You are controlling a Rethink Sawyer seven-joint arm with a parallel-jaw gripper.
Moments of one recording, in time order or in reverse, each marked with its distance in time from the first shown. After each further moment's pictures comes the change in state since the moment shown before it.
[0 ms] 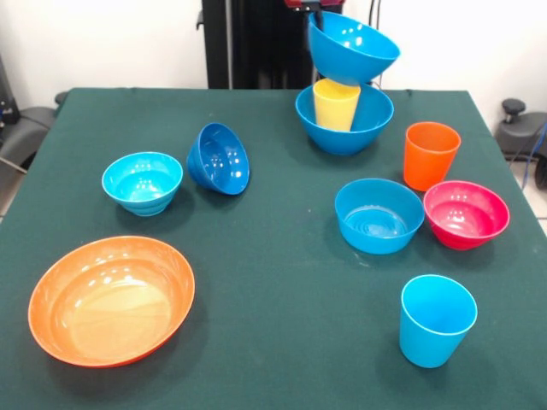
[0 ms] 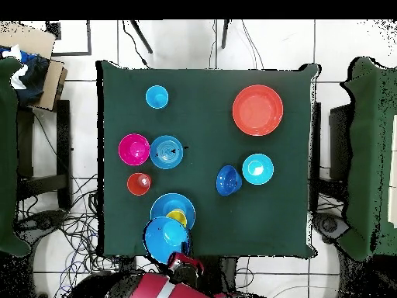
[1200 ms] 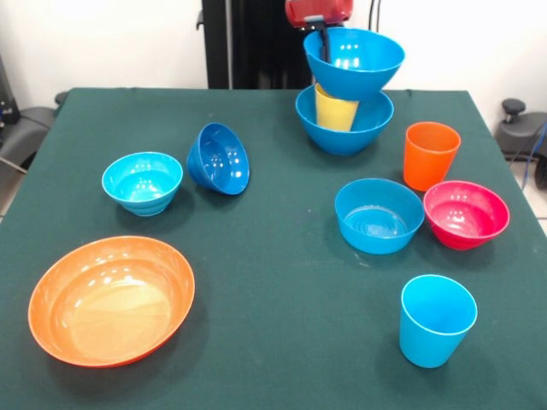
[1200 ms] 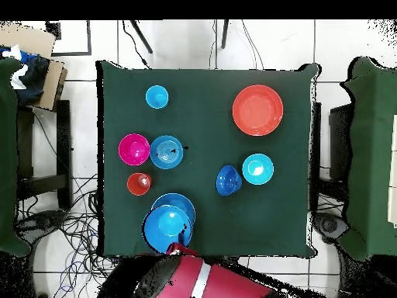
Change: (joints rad) arm -0.086 0.047 0.106 -0.041 0.000 0.003 0.000
